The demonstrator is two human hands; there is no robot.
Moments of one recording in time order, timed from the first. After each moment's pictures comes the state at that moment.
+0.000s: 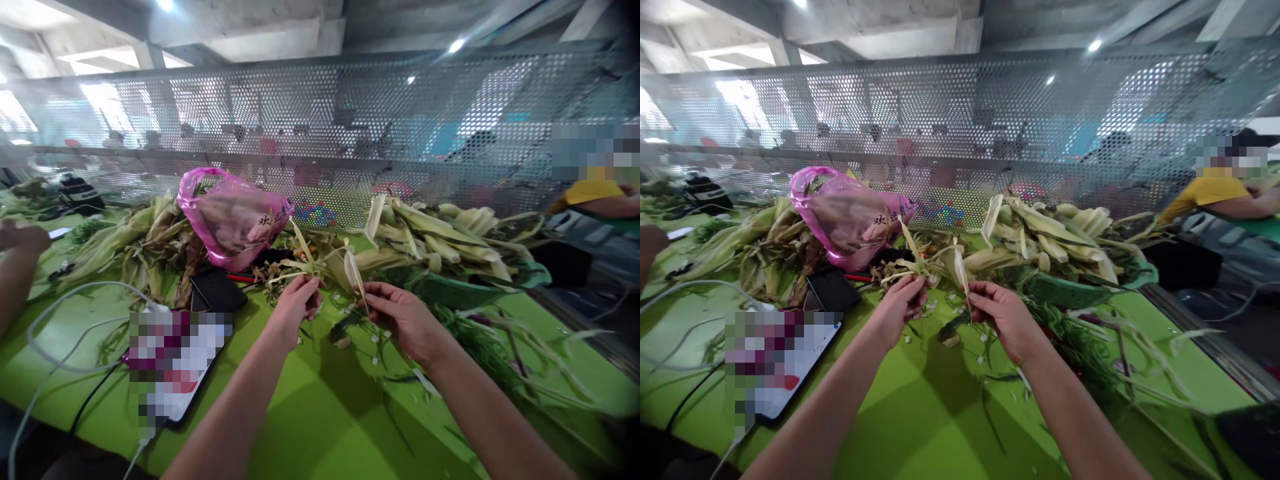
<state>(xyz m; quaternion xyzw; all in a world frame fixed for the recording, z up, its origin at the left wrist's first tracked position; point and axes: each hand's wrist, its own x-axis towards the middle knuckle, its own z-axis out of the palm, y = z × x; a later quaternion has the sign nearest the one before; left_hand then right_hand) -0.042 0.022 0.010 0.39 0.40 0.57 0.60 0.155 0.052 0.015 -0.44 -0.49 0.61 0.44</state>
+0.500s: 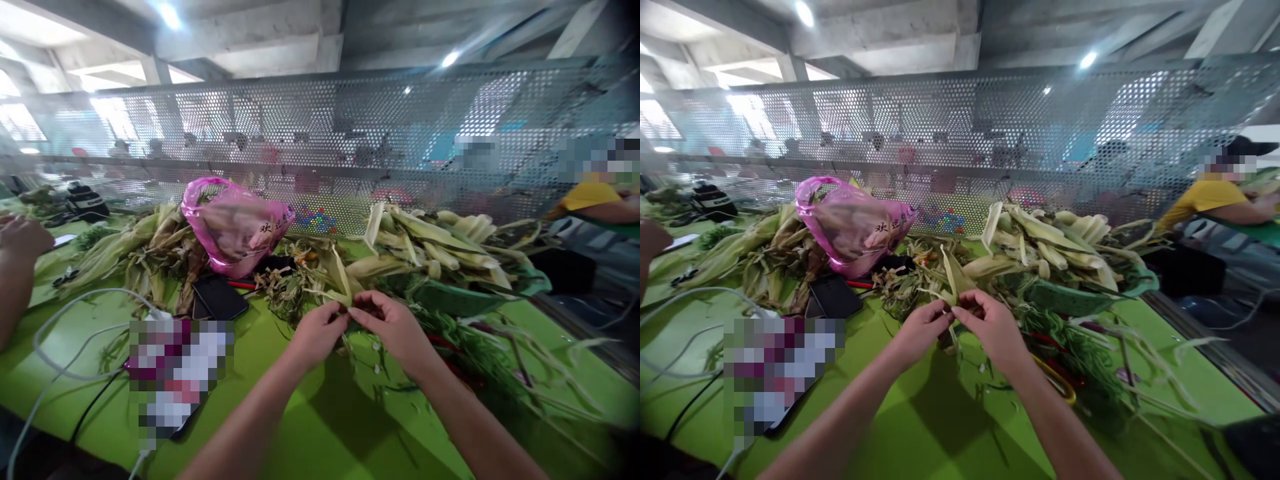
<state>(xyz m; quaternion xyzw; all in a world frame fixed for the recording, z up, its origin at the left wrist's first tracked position) -0.017 0.021 -0.008 0.61 0.45 0.46 0.46 0.141 0.040 0.020 -0.47 -0.67 0.40 0.41</state>
